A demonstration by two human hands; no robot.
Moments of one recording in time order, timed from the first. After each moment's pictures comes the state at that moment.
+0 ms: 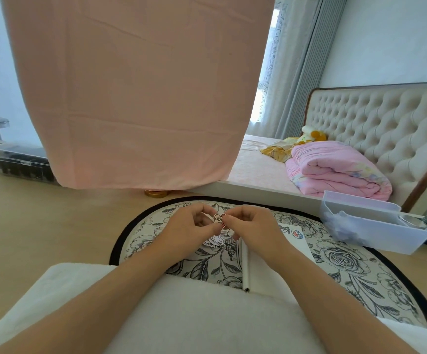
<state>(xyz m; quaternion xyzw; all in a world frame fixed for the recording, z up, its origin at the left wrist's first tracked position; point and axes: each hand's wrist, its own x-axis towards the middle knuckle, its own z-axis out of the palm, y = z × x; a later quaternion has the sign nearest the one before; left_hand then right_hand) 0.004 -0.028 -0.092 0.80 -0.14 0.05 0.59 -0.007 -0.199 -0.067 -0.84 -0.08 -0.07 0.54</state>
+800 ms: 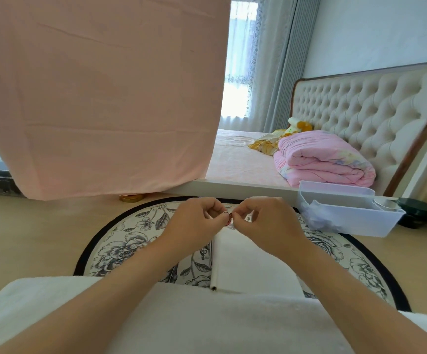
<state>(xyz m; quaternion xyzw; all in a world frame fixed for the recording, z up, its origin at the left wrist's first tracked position) 0.001 -0.095 -0.065 0.86 -0.18 0.11 0.47 -0.018 -0.272 -0.054 -0.92 -0.13 -0.26 0.27</state>
